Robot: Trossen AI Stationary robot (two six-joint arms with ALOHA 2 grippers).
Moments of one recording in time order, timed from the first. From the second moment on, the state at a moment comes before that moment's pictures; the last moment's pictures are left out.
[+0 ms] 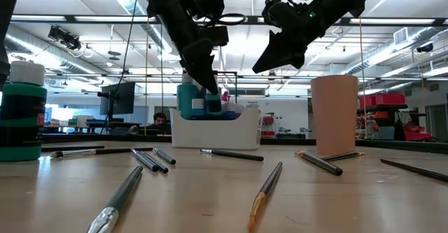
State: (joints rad) left arm 0.24 1.70 1.25 -0.51 -0.11 0.14; right arm -0.08 1.44 0.90 -0.11 0.18 0.15
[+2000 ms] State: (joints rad) left arm 0.26 1.78 1.35 -0.69 -0.01 0.22; right arm -0.13 1.58 0.90 -0.02 0.22 0.10
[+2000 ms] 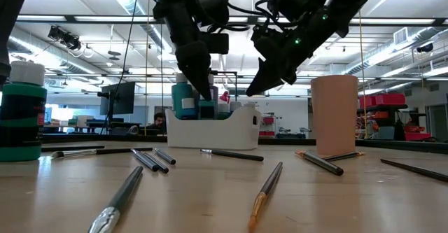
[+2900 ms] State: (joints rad) left arm 0.26 1.83 1.38 -0.67 -0.04 0.23; right arm -0.13 1.58 0.90 0.01 0.18 0.09
